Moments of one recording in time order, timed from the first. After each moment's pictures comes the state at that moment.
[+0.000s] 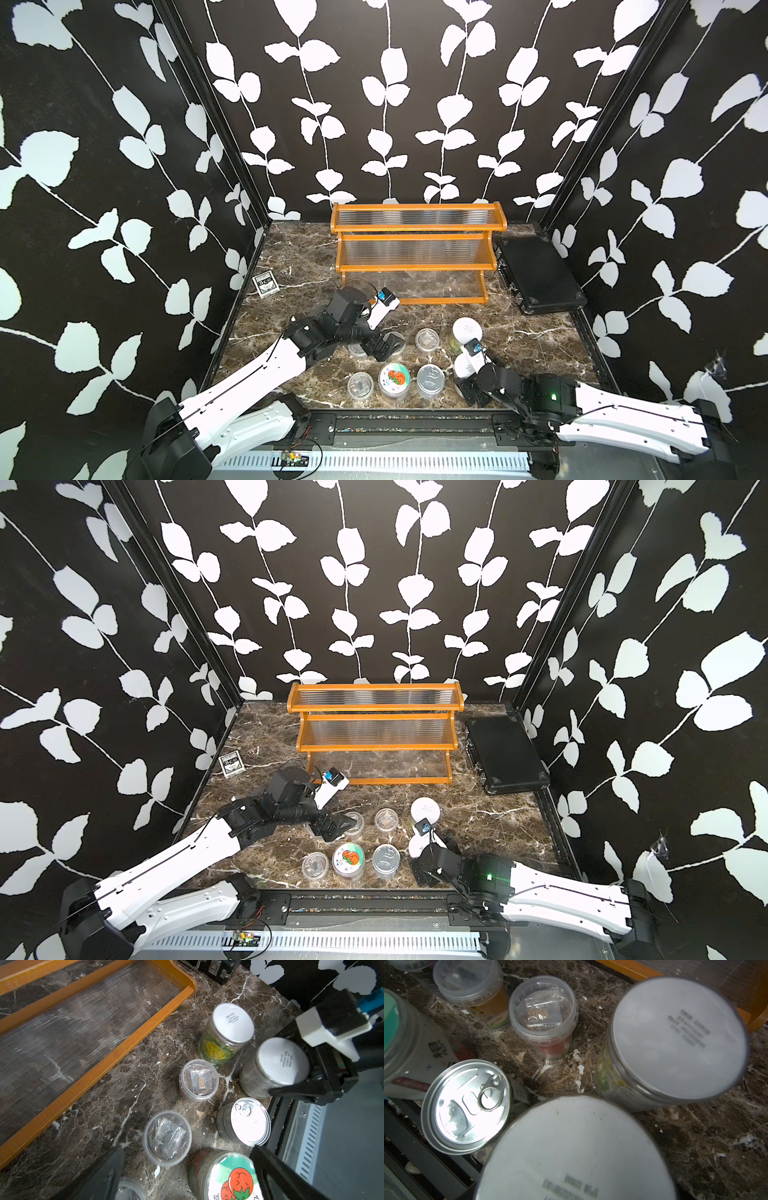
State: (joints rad) left arm -0.77 1.00 0.78 -0.51 0.32 -0.01; right arm 1.27 0.62 0.38 -0.71 0.37 0.53
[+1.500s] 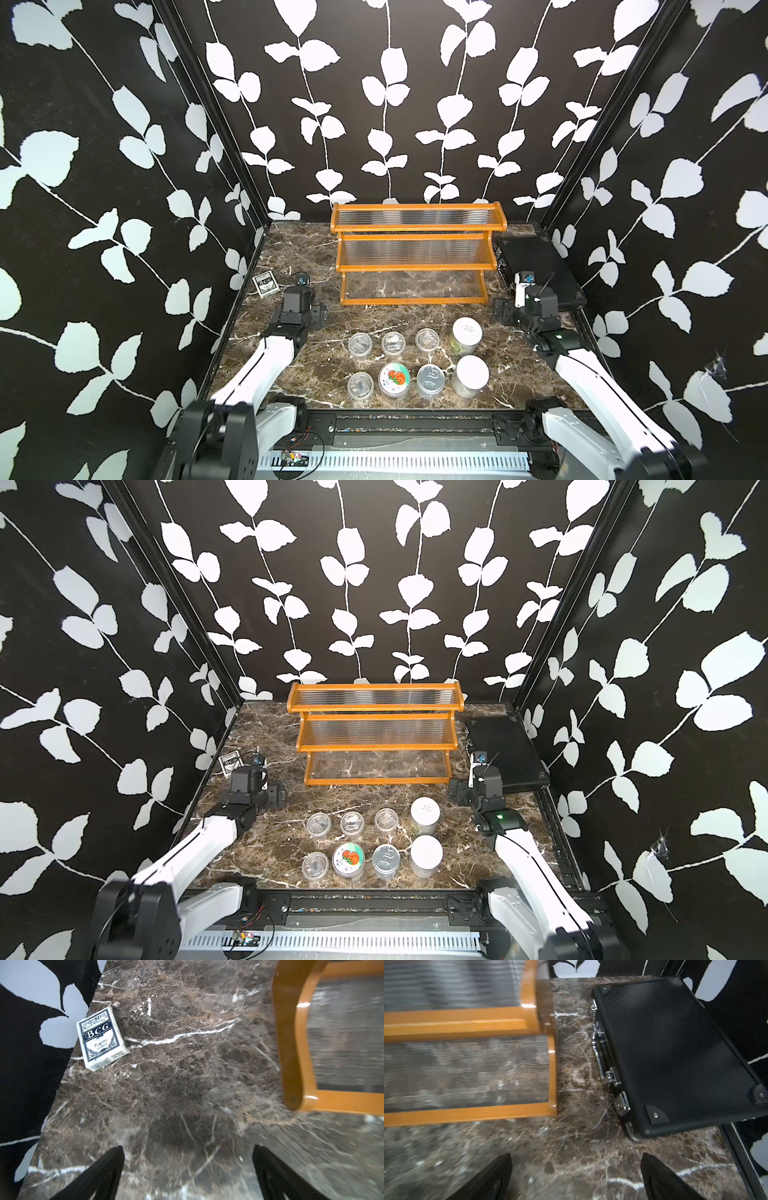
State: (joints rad) left arm -0.12 1.13 0.49 -0.13 -0.27 -0.01; right arm 0.15 0.95 0.52 -0.22 0.12 0.09
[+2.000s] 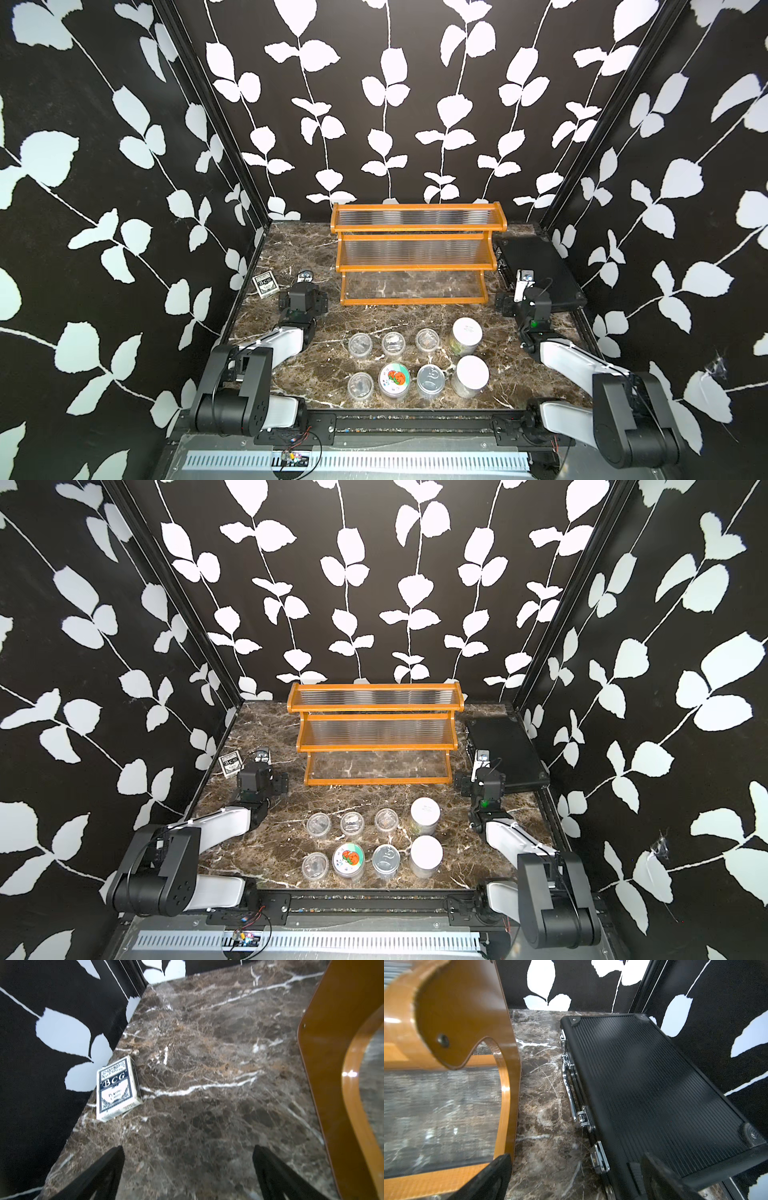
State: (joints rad) left arm -0.12 1.37 0.45 0.38 -0.36 0.08; right arm 0.07 1.24 0.37 0.43 0.18 -0.02
